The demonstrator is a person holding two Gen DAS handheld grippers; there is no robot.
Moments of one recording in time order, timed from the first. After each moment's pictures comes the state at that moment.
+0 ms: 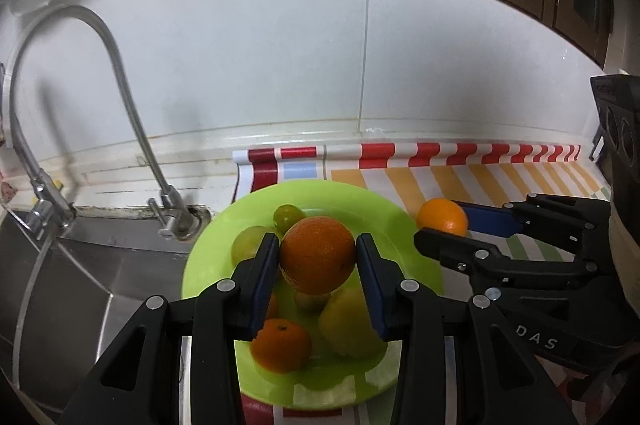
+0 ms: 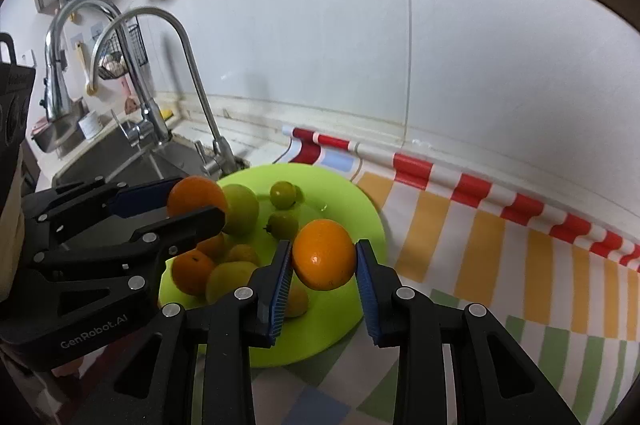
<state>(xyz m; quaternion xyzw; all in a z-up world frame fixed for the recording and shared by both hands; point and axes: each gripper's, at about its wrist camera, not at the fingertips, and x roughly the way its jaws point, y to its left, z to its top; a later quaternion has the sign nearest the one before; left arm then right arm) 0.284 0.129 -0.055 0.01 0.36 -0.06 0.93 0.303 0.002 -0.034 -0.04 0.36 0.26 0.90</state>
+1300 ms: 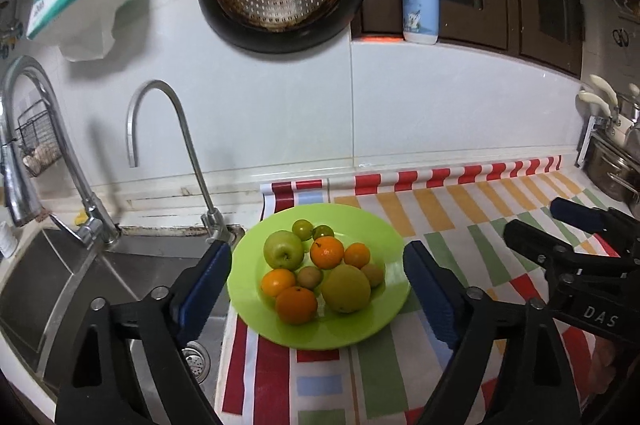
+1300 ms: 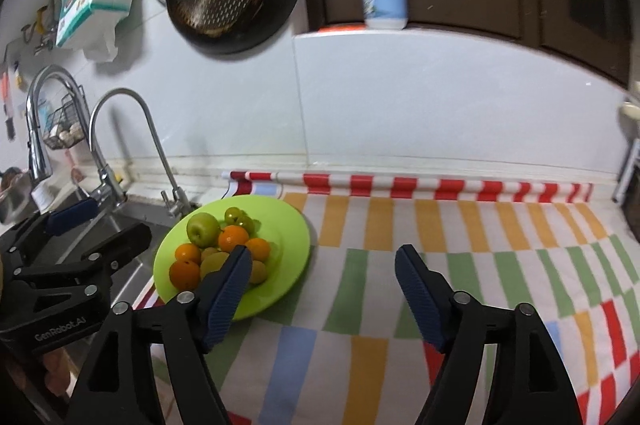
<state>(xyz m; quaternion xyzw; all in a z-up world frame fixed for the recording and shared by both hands) 0.181 0.127 0.002 0.04 0.27 -0.03 0.96 0.190 -0.052 0.019 0.03 0.29 0.08 0.95</state>
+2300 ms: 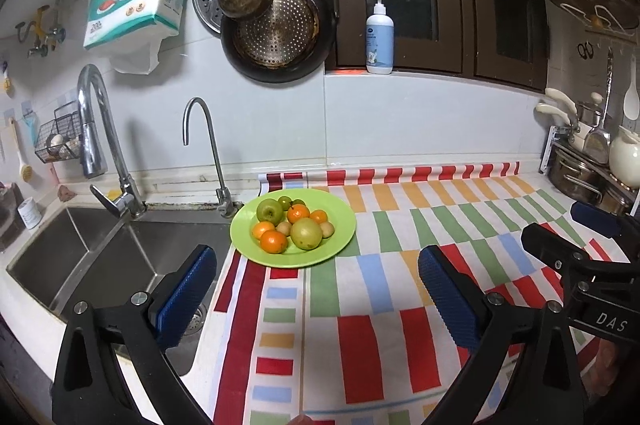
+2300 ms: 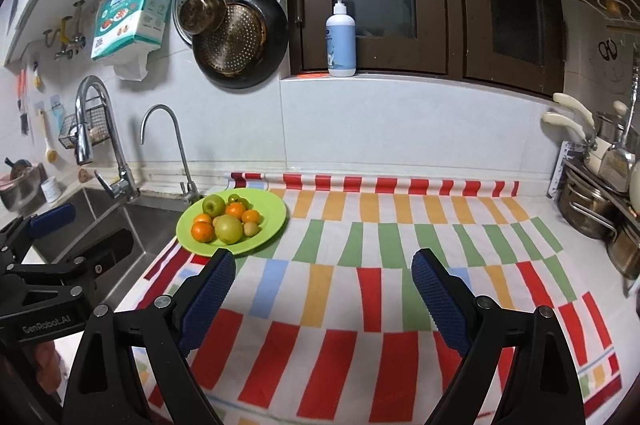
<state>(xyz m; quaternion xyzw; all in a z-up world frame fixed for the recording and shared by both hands) 0.023 0.091 0.038 0.02 0.24 -0.02 0.97 0.023 -0.101 0.061 0.01 0.24 0.05 0.97</state>
